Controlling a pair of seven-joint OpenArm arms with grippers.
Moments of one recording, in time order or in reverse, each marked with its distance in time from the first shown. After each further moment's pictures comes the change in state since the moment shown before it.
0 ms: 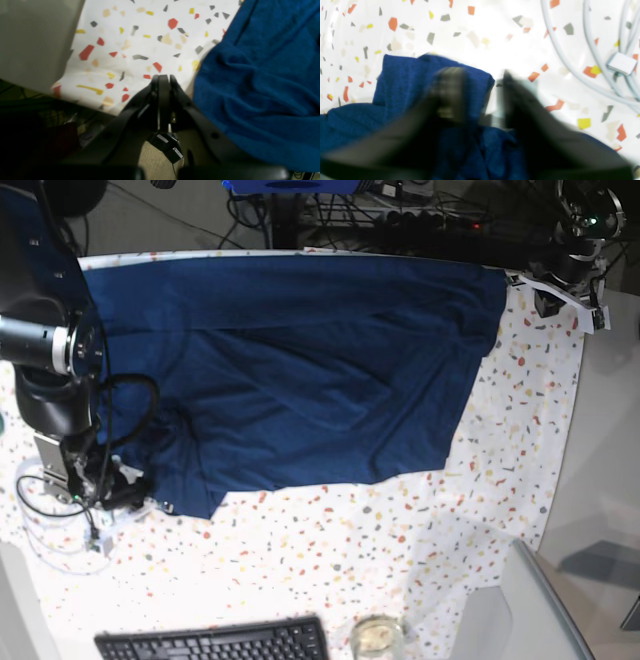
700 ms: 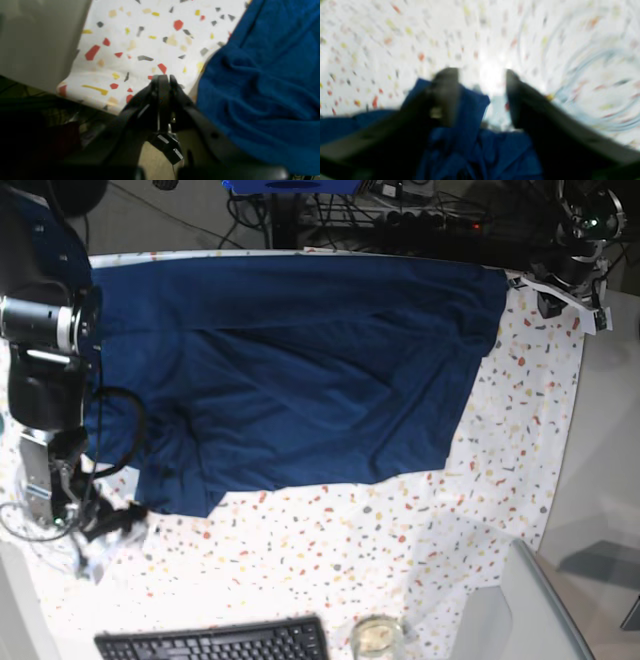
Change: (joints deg) left arm -0.4 -0.2 0.0 0.0 0.0 0.0 0.0; right arm -2.2 0.0 0.3 15.6 0.2 0.0 -14.3
